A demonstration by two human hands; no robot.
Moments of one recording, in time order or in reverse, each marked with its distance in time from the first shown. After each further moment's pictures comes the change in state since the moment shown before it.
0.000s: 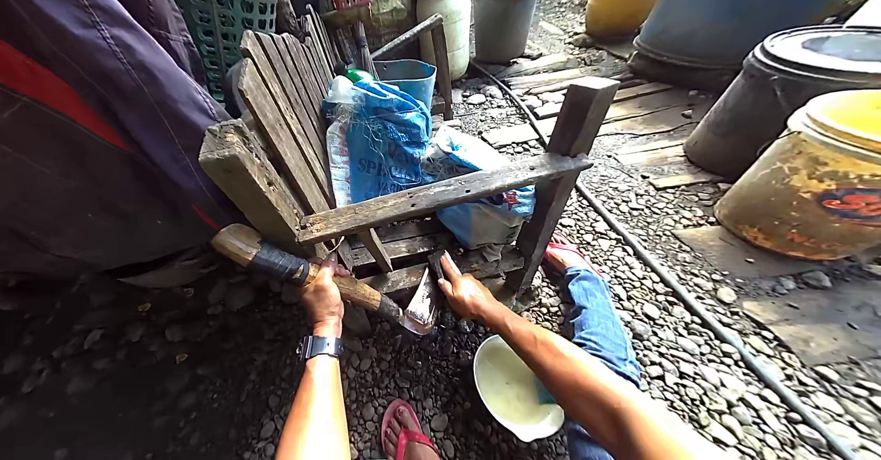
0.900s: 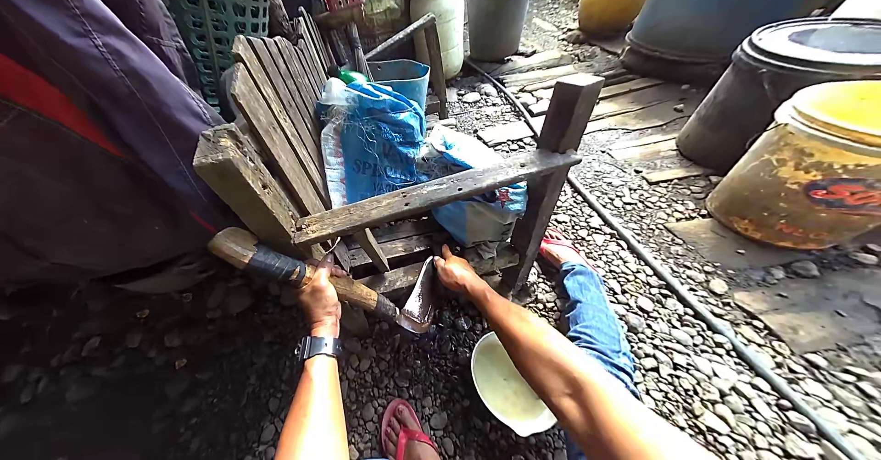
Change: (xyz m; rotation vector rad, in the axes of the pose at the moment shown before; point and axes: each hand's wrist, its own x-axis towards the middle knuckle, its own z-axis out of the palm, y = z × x) left_hand -0.002 -0.003 0.000 -0.009 0.002 -0.003; right_hand 0.014 -0.016 -0.016 0.176 0.020 0.118
